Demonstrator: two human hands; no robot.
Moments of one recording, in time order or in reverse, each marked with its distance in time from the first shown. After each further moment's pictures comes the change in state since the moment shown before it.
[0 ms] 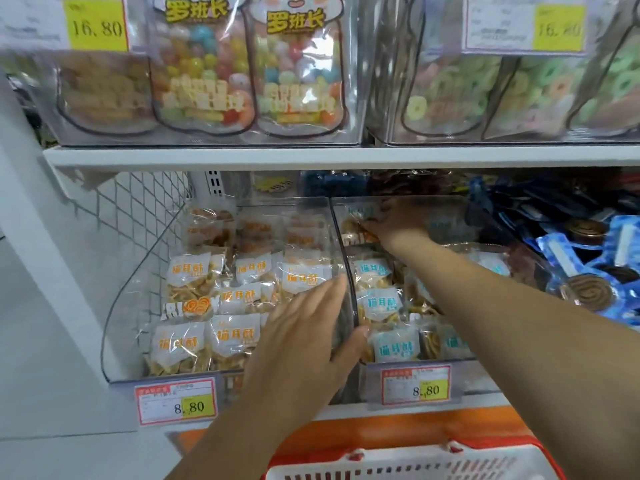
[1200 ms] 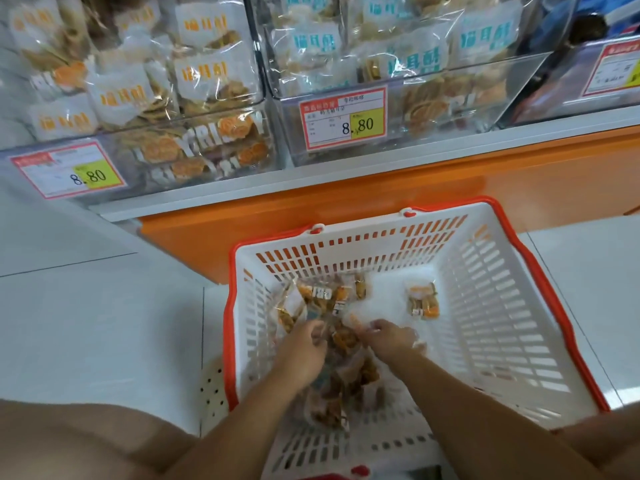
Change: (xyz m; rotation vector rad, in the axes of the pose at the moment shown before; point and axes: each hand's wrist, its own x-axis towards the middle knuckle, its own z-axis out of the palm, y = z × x) left_hand -0.205 -0.006 0.247 -0.519 -0.712 -0.718; right_hand -0.365 0.272 0.168 0.225 -0.633 0.869
